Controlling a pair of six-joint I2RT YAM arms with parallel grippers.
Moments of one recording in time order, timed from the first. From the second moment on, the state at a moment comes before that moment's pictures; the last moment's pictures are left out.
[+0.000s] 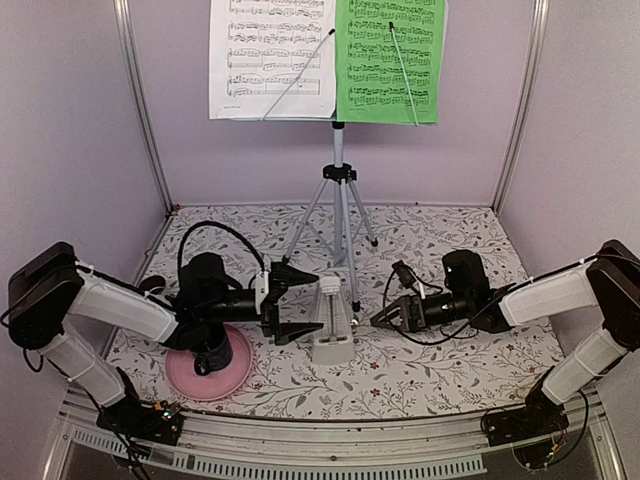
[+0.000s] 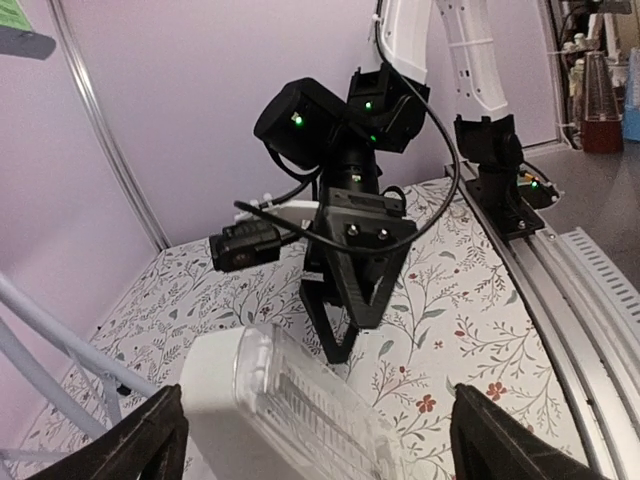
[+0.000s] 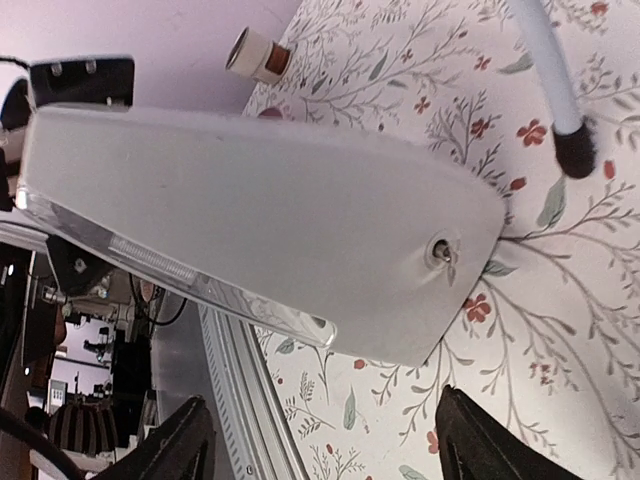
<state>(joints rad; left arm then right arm) -0.85 1.58 0.58 0.95 0.61 0.37 0.66 1.54 0.53 0.44 -0.79 0.63</state>
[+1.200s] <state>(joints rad) -1.09 1.80 0.47 0.98 0.22 0.03 0.61 1.94 1.07 0.54 -0.81 0.62</state>
